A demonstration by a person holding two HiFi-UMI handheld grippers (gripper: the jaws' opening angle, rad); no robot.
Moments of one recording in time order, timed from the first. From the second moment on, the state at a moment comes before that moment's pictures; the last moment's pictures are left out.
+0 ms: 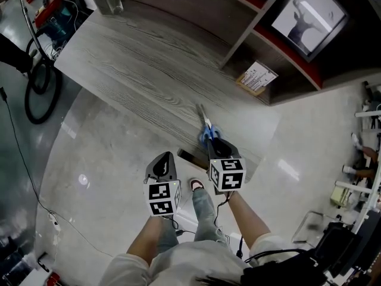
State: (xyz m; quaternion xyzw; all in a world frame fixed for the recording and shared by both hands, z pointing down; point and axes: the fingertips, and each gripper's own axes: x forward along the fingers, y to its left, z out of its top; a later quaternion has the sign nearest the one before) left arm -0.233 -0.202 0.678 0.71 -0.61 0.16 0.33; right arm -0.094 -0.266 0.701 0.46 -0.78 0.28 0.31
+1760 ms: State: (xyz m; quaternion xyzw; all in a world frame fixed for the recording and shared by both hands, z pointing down) left arm -0.237 -0.101 0.647 0.64 -0.67 0.14 0.34; right arm -0.132 -0.152 0.670 0.34 -0.83 0.27 0.34
